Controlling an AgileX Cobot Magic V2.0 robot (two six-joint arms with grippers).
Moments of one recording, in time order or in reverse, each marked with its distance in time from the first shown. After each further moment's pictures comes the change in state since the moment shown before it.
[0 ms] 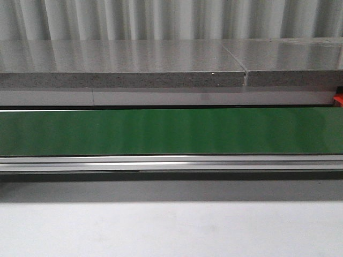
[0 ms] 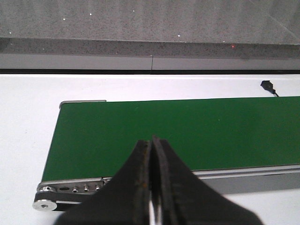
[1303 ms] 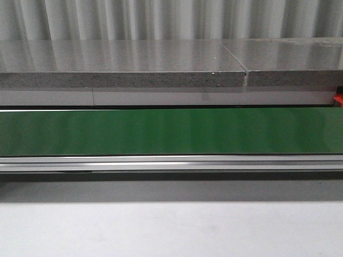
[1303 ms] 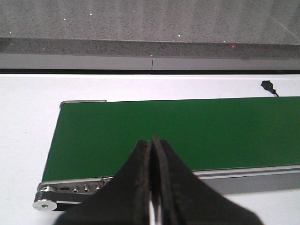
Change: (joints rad) left arm 0.000 0.000 0.000 0.000 0.000 0.000; right arm 0.018 -0.020 0.002 0.000 0.040 -0.002
